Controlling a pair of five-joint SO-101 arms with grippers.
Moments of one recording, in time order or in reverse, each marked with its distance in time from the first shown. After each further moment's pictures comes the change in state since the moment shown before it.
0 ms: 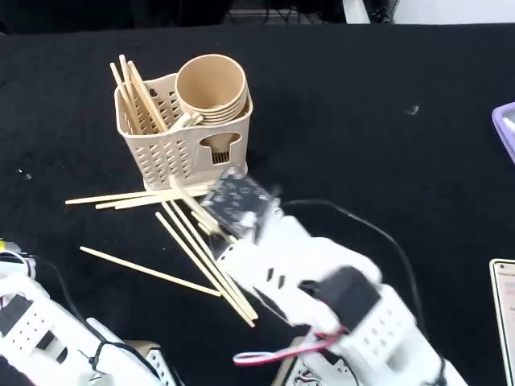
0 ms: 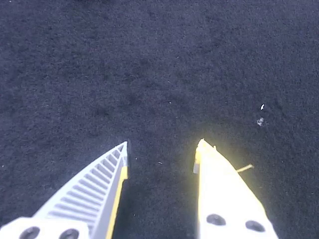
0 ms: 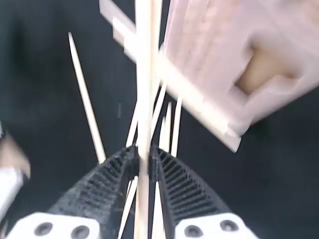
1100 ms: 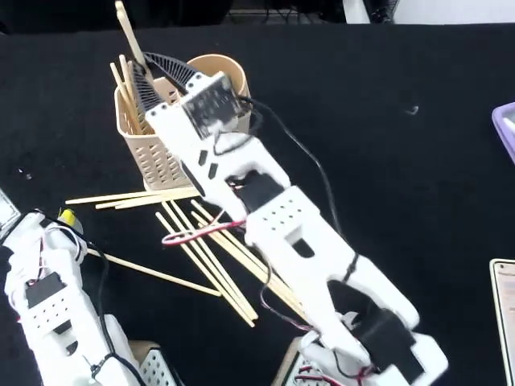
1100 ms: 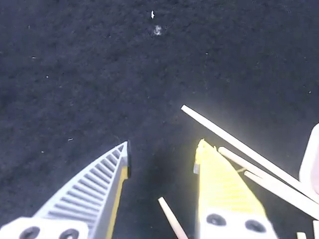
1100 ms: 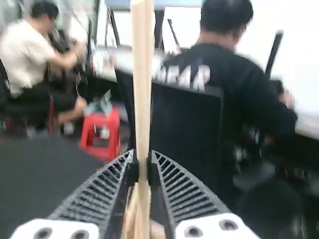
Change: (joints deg) left arm 22.2 0.0 1.6 0.0 -17.9; right arm 6.7 46.5 -14.5 -79.6 -0.1
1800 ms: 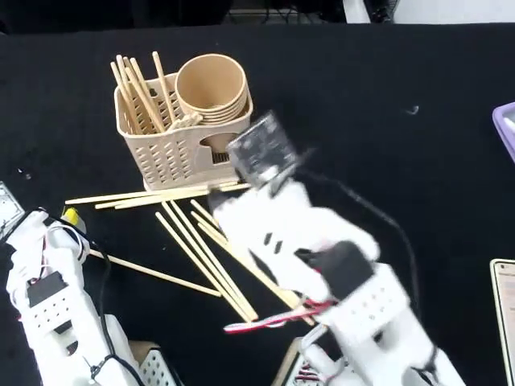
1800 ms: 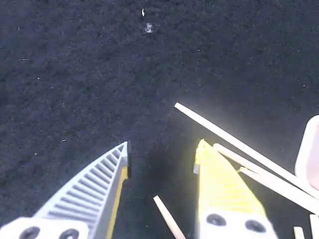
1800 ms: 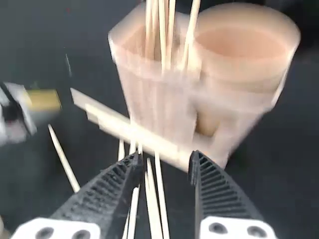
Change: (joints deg) left arm 1.3 0.0 0.0 0.0 -0.4; right arm -0.1 -37.8 10.5 71.4 -7.9
